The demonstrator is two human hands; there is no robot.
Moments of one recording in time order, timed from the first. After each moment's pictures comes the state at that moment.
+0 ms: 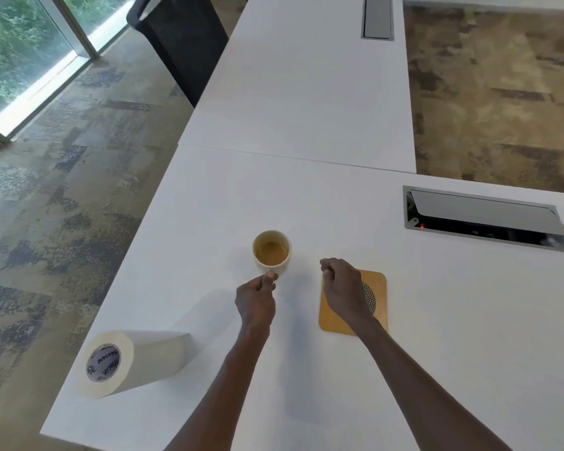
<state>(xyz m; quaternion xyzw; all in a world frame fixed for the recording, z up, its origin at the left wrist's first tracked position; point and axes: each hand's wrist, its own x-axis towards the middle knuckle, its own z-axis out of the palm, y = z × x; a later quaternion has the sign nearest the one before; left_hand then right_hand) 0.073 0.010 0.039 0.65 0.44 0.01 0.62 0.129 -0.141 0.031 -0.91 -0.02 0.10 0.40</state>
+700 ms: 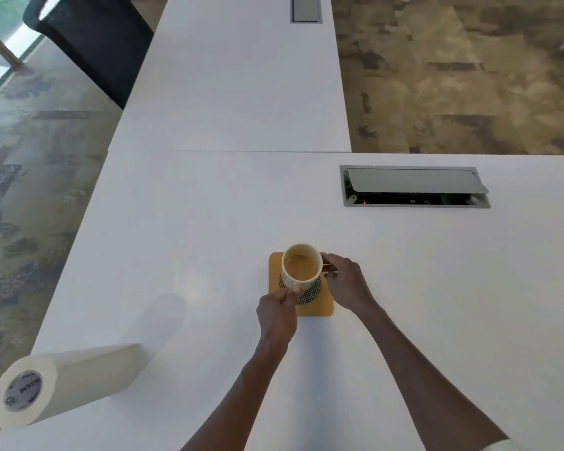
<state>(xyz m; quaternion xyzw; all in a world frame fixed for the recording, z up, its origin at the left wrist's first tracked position) 0.055 -0.121 0.030 0.72 0.33 -0.14 0.59 0.120 -0.264 0.040 -0.90 0.00 0.14 0.42</state>
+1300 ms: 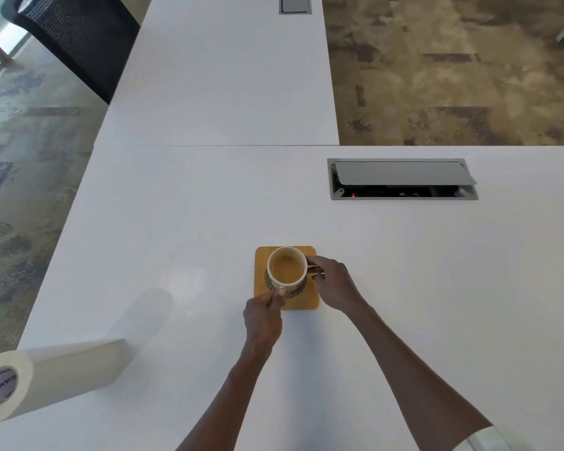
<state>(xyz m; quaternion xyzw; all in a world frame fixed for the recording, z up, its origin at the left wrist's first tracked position) 0.041 -0.132 0.016 0.74 0.32 -0.12 0.58 0.112 -0.284 0.018 -0.88 -0.02 0.19 0.43</state>
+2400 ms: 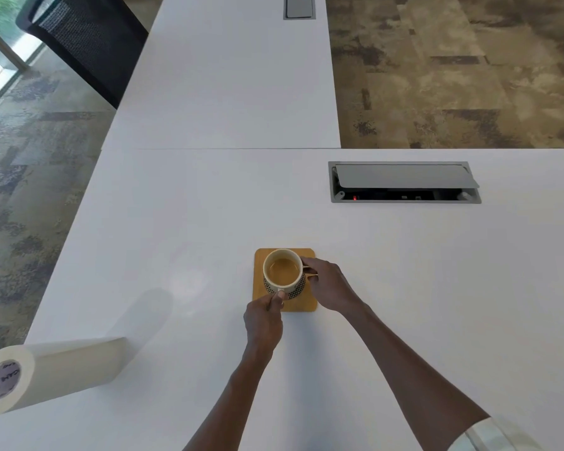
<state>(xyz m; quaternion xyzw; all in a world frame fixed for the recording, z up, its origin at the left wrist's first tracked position) 0.036 -0.142 0.021 0.77 0.32 -0.11 0.55 0.115 -0.284 0.027 -0.87 -0.07 0.21 0.44</state>
